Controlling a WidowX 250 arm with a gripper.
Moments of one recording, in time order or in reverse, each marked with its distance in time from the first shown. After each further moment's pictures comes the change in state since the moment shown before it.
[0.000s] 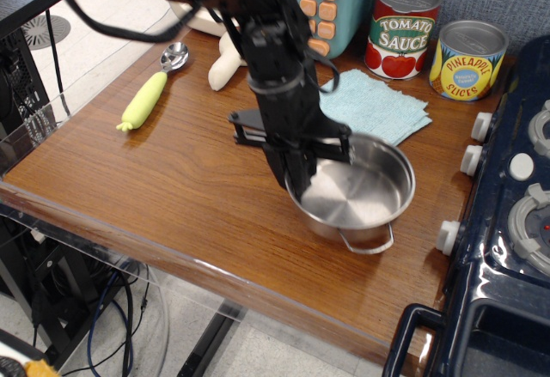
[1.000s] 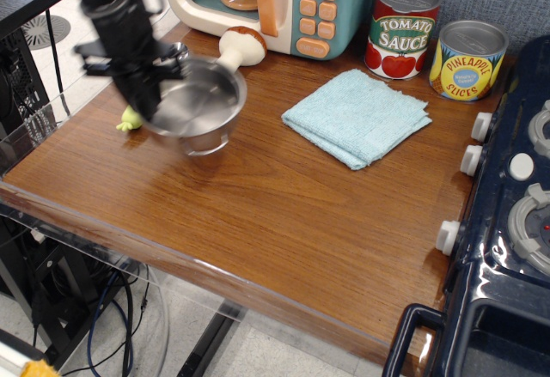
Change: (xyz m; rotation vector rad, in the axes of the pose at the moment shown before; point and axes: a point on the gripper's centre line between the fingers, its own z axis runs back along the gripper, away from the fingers) arm 0.010 0.171 0.034 0.117 -0.040 0.211
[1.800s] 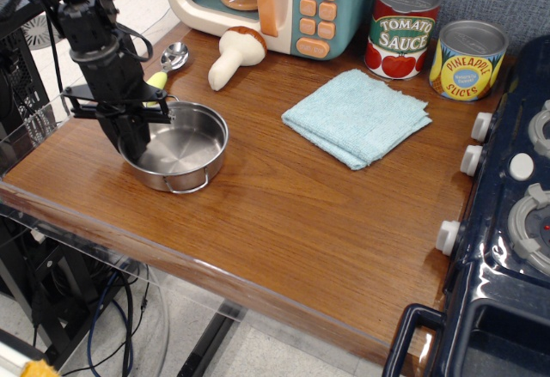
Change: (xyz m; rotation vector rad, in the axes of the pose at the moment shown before) arm -0.023 0.007 -0.029 0.021 0.107 -0.029
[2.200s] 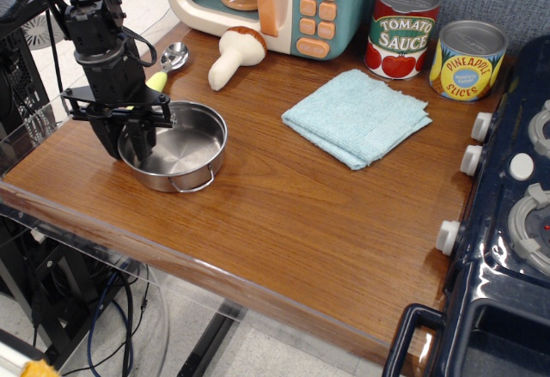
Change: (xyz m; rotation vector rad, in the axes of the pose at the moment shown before) arm -0.001 -0.002 -0.001 0.019 0.014 0.014
